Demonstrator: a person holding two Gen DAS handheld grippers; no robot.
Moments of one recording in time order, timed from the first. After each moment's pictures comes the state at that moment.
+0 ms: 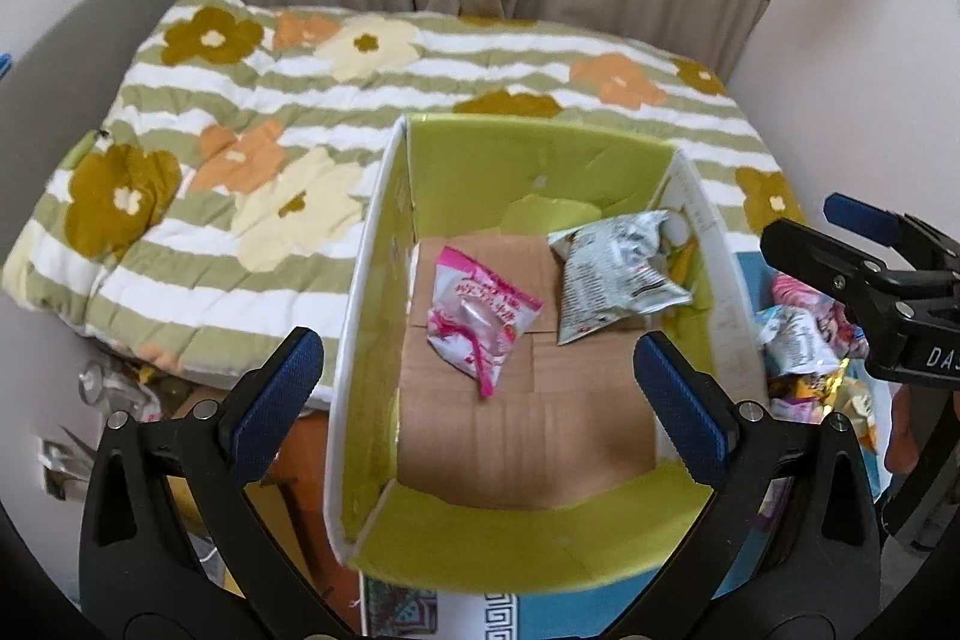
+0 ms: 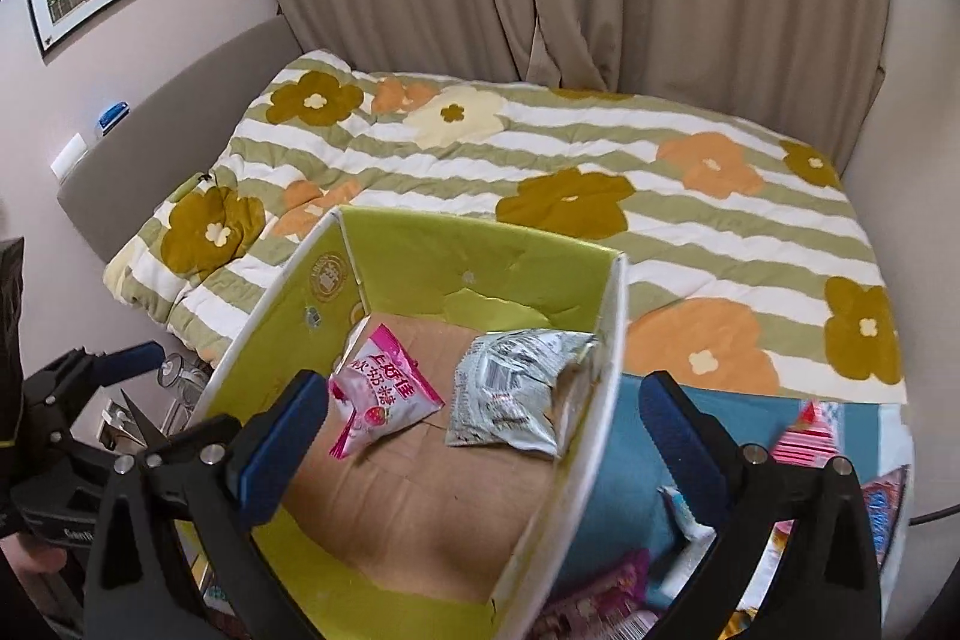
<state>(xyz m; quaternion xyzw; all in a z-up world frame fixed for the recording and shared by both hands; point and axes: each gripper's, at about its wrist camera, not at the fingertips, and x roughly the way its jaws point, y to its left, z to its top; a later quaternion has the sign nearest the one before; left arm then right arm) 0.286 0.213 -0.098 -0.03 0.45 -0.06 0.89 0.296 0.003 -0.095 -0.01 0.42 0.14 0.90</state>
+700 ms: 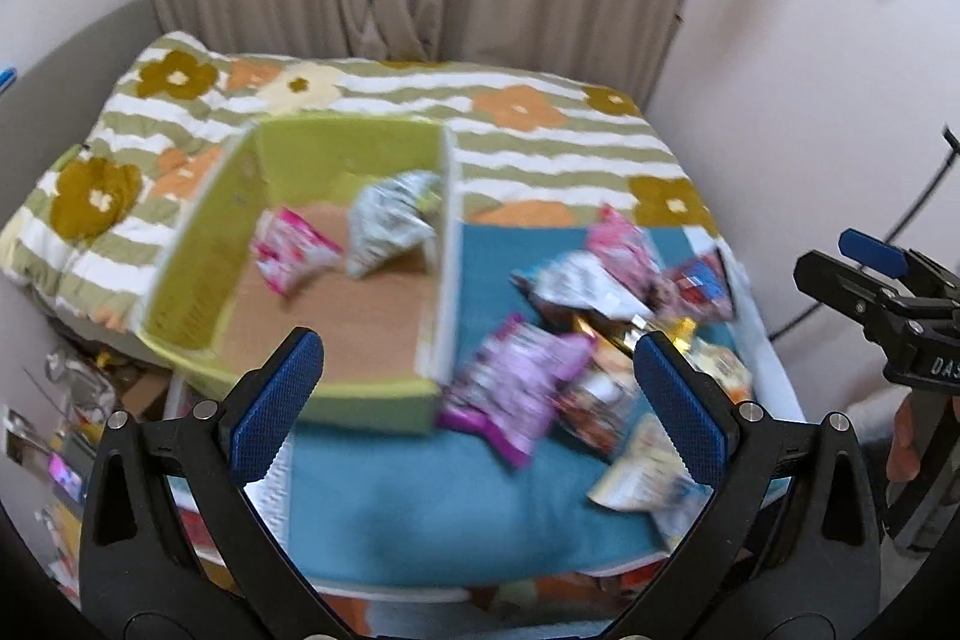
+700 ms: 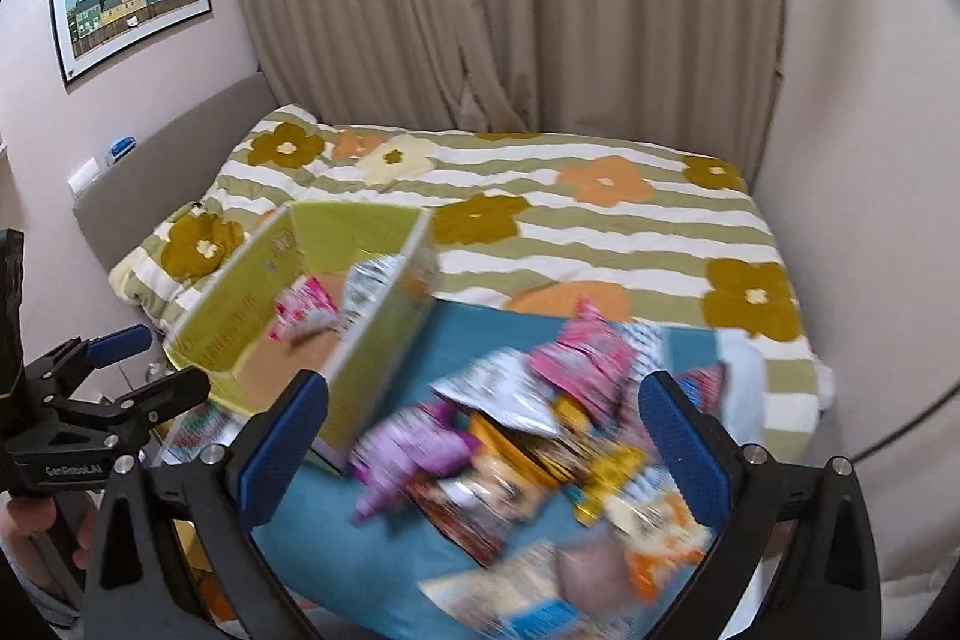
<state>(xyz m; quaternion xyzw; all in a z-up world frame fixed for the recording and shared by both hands) 0.124 0.022 -0.065 -0.05 0.40 -0.10 0.91 0.119 -0.182 -0.049 0.00 0.36 0.10 0.93</state>
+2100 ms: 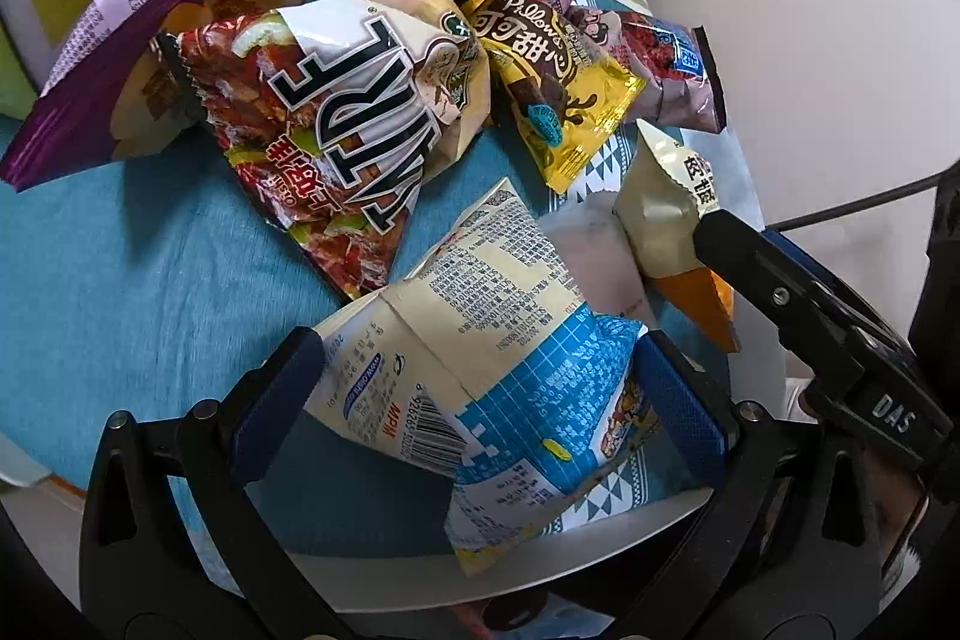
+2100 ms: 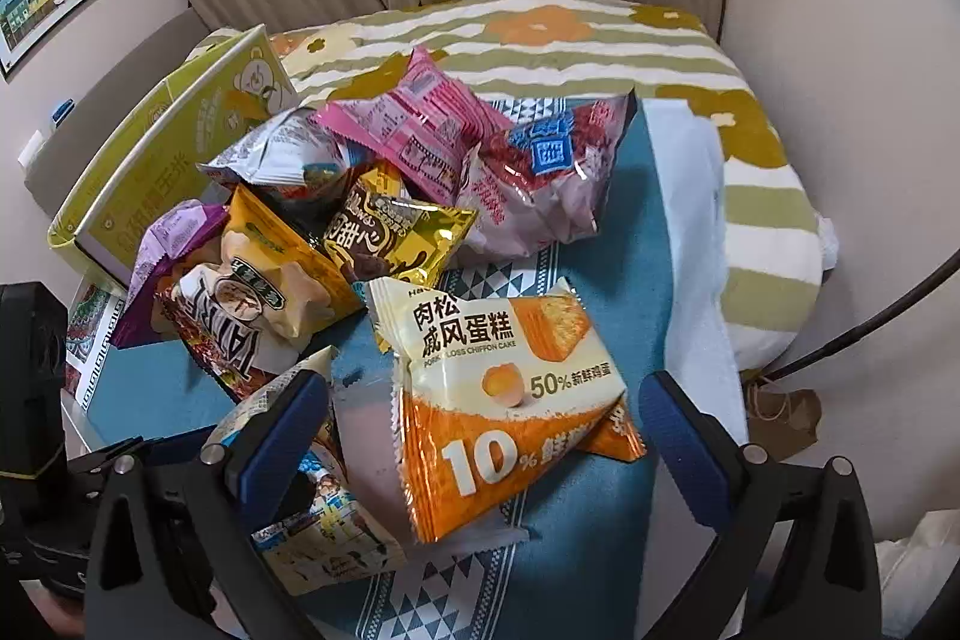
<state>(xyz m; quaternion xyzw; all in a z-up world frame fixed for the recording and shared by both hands) 0.130 -0.136 -0.275 -0.18 0.57 -0.14 0.78 0.119 -0.309 -0.231 0.04 0.48 0.08 0.87</state>
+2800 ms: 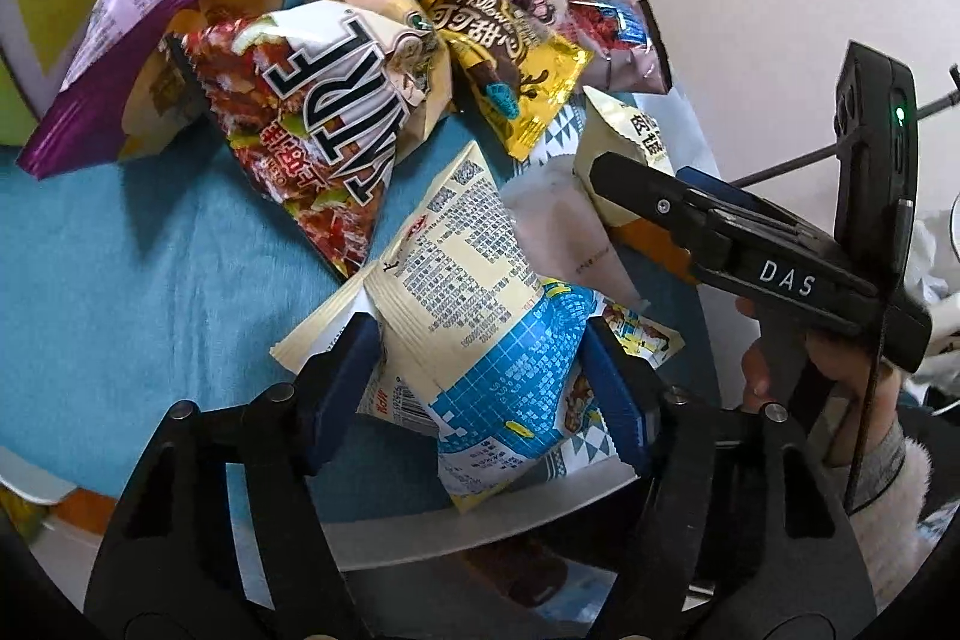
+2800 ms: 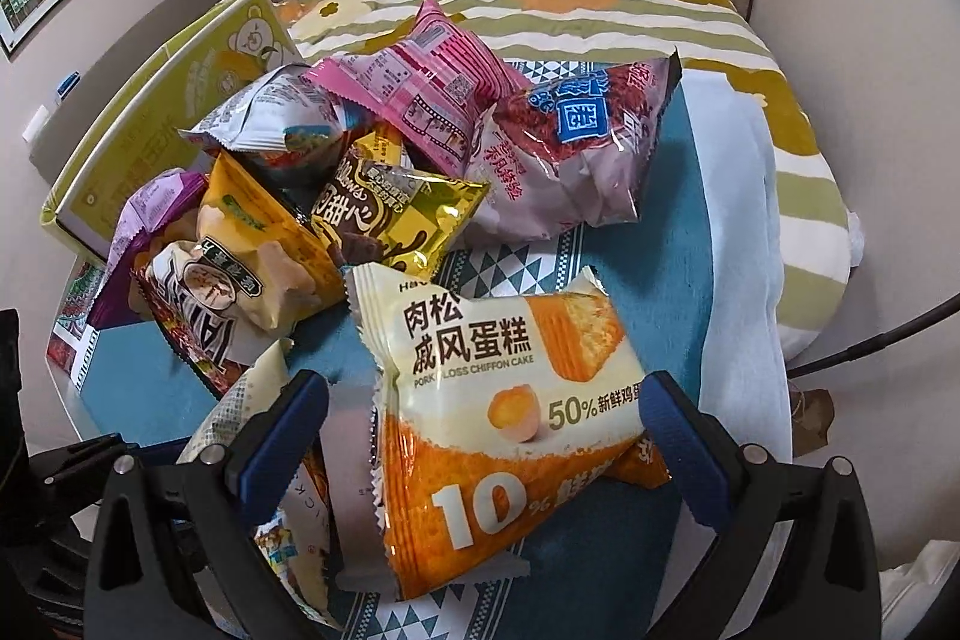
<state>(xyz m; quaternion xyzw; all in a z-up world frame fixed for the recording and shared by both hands) 0.117 -0.123 -0.260 -0.16 0.58 -0.20 0.77 0.140 -0.304 -0.252 0.03 0.51 0.11 0.85</state>
